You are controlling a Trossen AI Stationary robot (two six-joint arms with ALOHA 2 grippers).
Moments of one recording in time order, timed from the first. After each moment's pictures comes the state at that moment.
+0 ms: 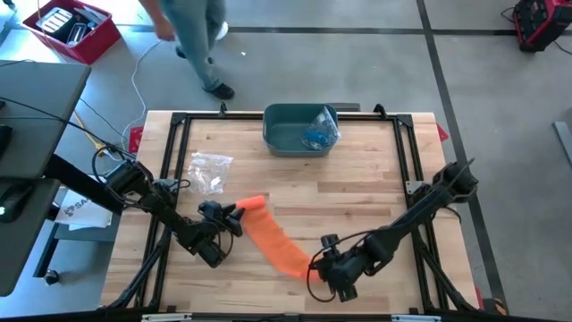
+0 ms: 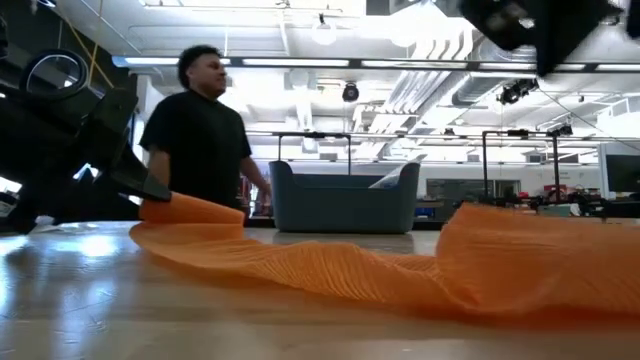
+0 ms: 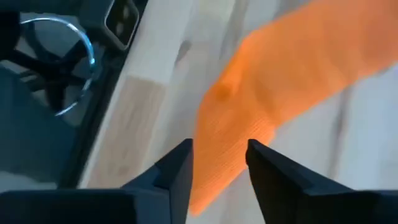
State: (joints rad) left arm -0.73 1.75 0.57 -0.30 -1.18 -1.99; right arm 0.65 1.78 1.28 -0.55 0.15 0.32
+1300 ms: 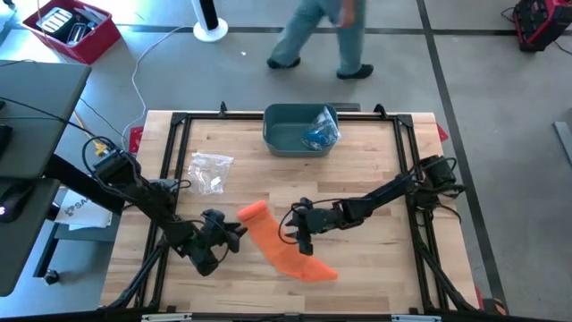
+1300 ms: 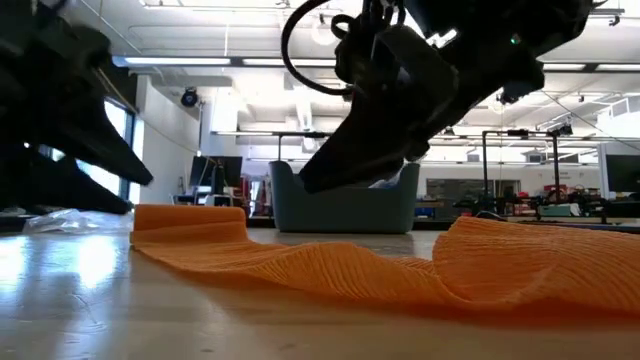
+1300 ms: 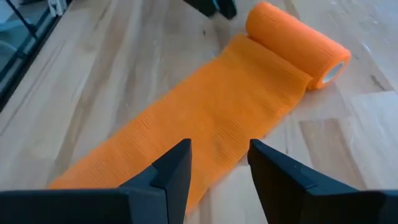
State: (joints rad) left arm -0.81 1.59 0.58 -0.13 -0.96 -1.80; right arm 0.29 1.89 0.93 0.35 0.14 0.29
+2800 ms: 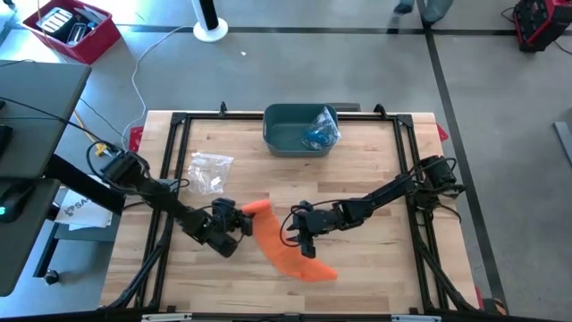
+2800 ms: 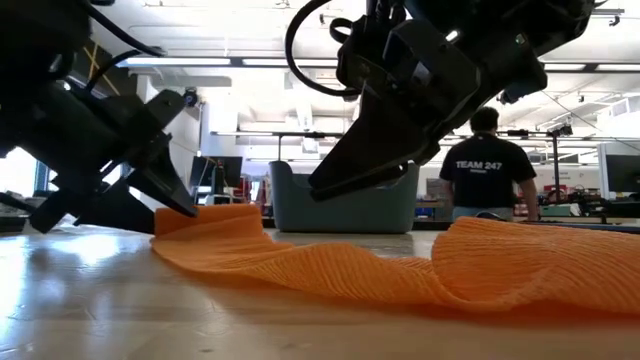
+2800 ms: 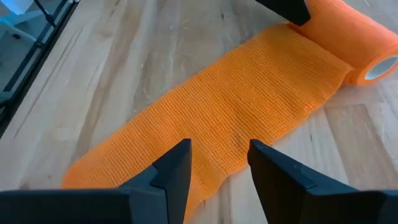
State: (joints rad) left arm -0.58 1.66 0.58 -0.08 -0.87 -1.71; right arm 0.29 1.89 0.93 0.32 0.08 0.31
